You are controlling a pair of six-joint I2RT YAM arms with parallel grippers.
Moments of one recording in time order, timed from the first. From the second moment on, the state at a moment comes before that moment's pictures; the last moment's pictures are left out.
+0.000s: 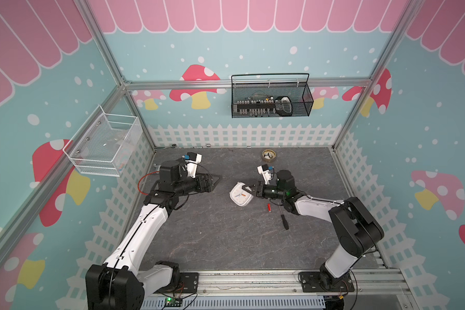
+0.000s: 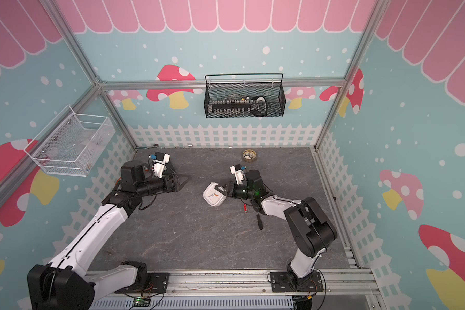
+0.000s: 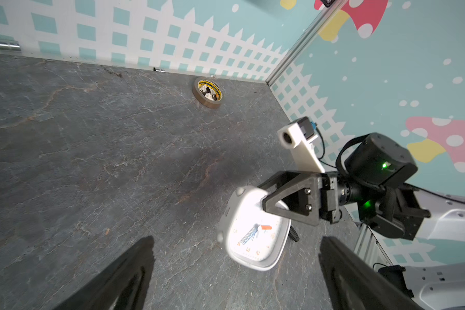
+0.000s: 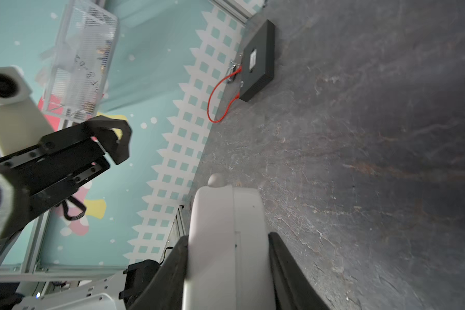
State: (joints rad) left arm -0.13 1.15 0.94 -0.26 0.66 -0.28; right arm 0.52 1.71 0.83 0.53 -0.66 0.89
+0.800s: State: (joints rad) left arm -0.12 1.13 0.91 -0.23 0.63 -0.29; right arm 0.67 1.81 0.64 0.72 -0.33 1.08
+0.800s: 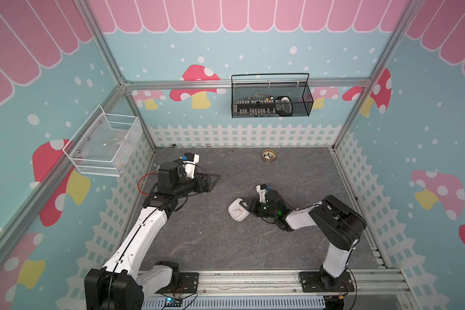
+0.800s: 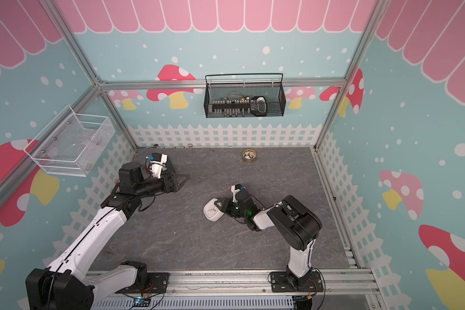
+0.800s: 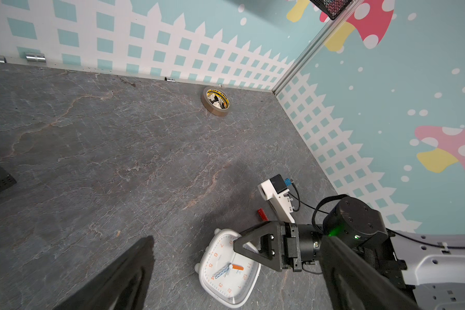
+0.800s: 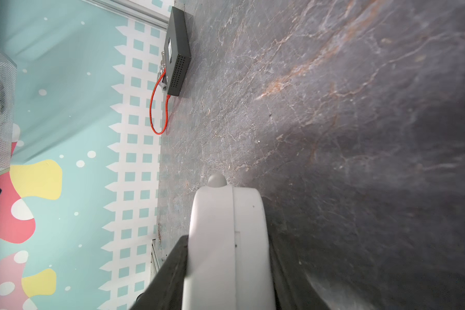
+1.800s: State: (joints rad) left arm -0.12 1.14 0.91 -0.23 0.62 -0.28; right arm 0.68 1.47 0.56 0.32 -0.22 0.95
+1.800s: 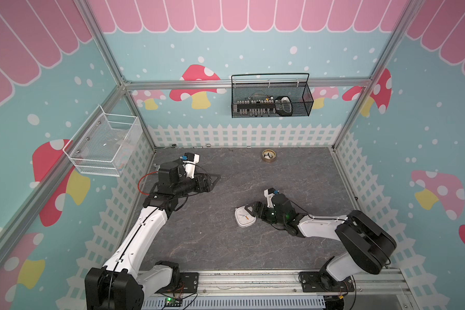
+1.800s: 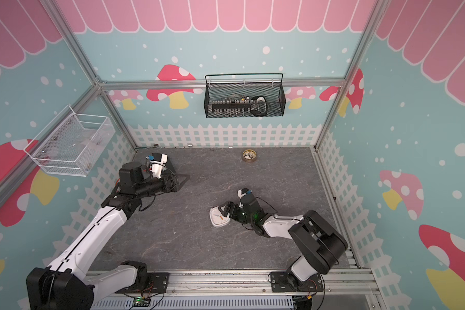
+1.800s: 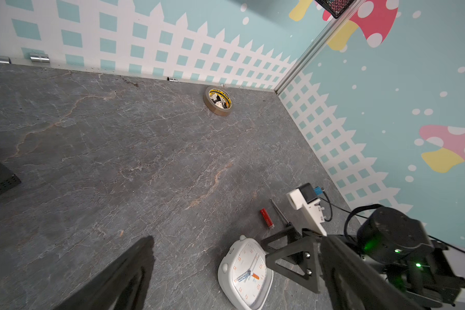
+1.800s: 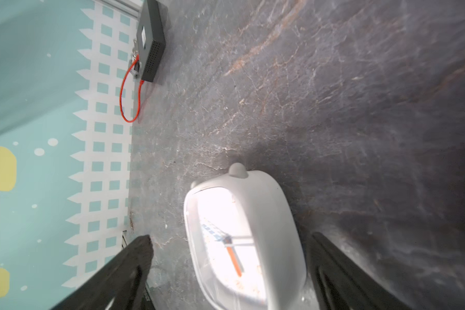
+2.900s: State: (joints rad) left arm -0.03 1.21 0.11 0.92 -0.26 -0.29; right arm 0.14 1.48 0.09 1.32 0.42 -0.24
